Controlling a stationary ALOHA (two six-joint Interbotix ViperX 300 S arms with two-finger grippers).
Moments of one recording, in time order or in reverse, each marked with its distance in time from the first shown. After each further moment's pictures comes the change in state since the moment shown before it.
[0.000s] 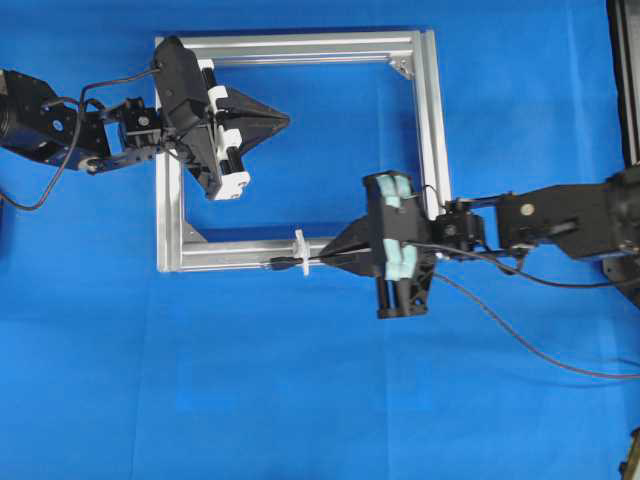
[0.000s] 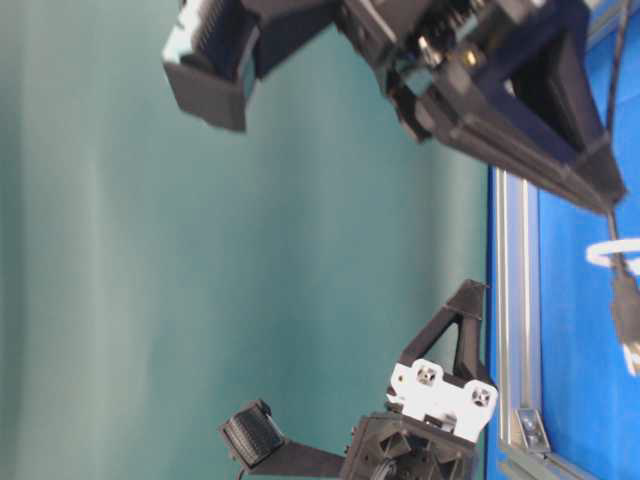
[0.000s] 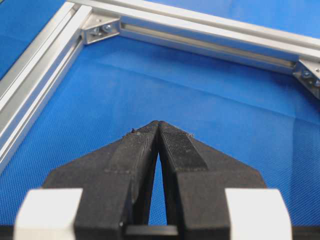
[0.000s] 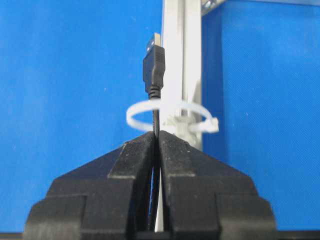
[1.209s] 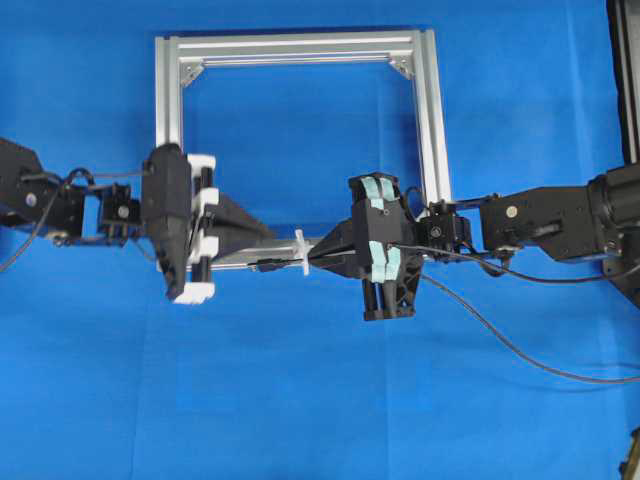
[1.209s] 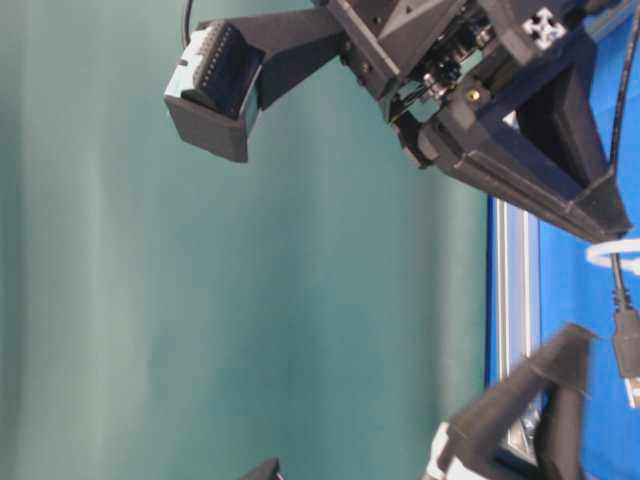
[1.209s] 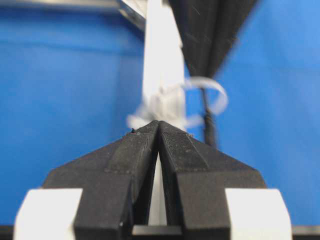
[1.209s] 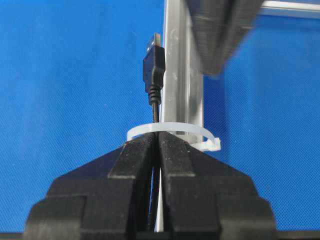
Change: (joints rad) left arm -0.321 -0.054 0.087 0.003 0.041 -0.038; right arm 0.003 0.021 -0.031 0.000 0.000 0.000
